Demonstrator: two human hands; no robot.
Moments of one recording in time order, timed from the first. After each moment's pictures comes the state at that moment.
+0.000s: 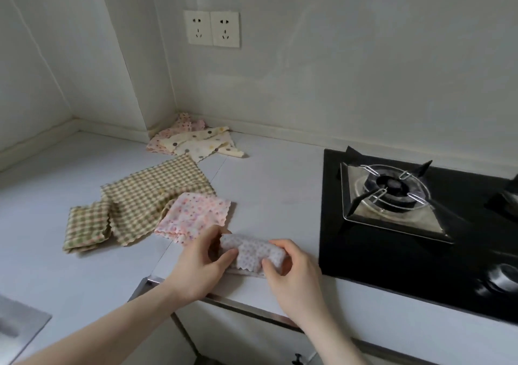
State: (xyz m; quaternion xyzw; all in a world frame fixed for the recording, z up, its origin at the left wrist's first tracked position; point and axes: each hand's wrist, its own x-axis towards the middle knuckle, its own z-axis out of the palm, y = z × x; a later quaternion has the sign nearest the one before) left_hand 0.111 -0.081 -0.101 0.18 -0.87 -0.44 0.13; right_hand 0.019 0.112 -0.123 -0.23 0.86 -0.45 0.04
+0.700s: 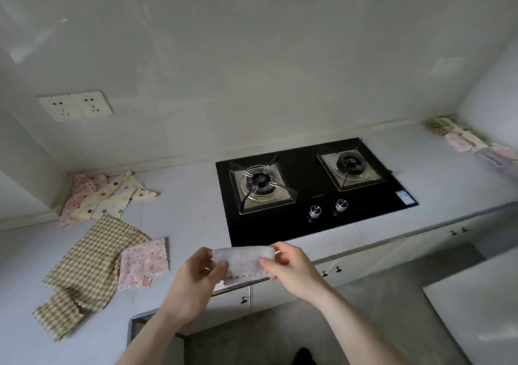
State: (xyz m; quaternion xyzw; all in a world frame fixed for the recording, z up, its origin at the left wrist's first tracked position) left_hand 0.152 0.031 0.160 0.09 -0.82 -0.55 -0.10; right_hand 0.114 0.270 0.154 -0.01 0.83 -0.52 0.22
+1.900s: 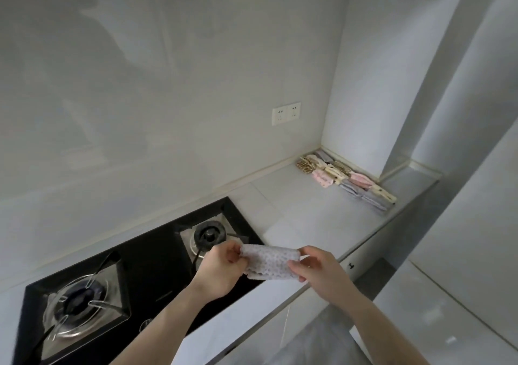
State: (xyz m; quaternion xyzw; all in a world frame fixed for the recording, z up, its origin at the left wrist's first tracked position) left_hand -0.101 0.562 0.221 -0.12 -0.87 -0.45 -0.17; right_hand -0.019 0.808 0.207 0.13 0.84 -0.52 0.03
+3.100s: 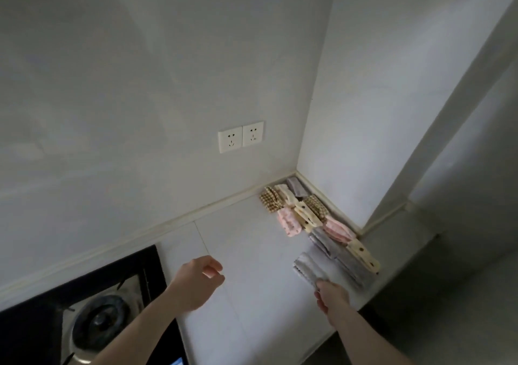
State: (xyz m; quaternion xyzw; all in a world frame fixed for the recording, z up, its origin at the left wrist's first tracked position) left_hand -0.358 0.818 0.161 -0.07 -0.91 -0.36 -0.22; right_hand -0.279 1.150 0.037 0.54 0.58 -0.61 0.02
